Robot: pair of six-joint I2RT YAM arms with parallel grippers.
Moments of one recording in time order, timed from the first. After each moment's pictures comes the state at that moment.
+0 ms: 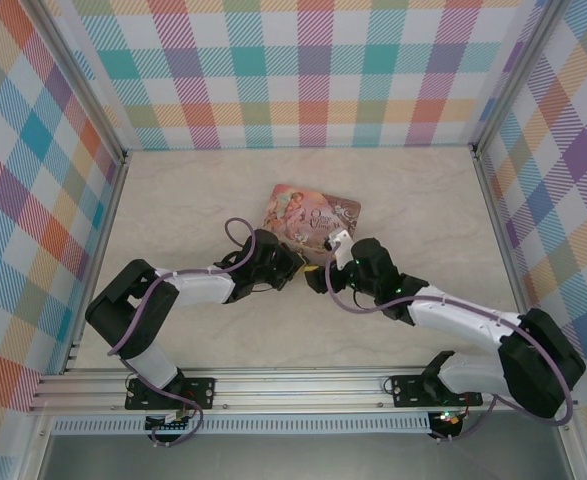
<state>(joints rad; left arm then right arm) -0.70 1.64 0.74 0.28 0.20 -1.41 0.77 1.20 0.57 0.15 -0.06 0.07</state>
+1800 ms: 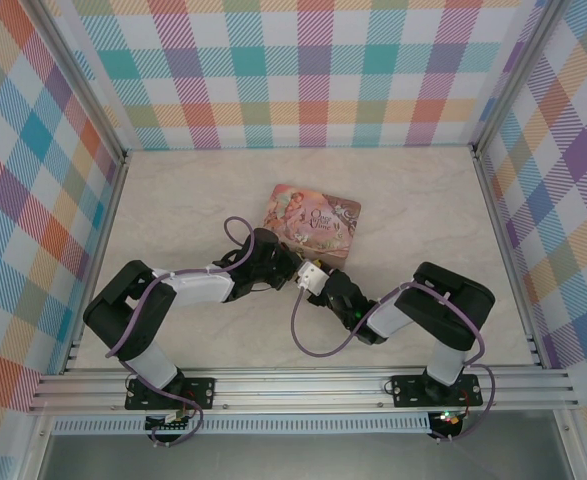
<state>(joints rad) -0.69 1.63 0.75 0.23 0.20 -1.39 0.94 1.76 0.43 0.96 0.37 -0.41</state>
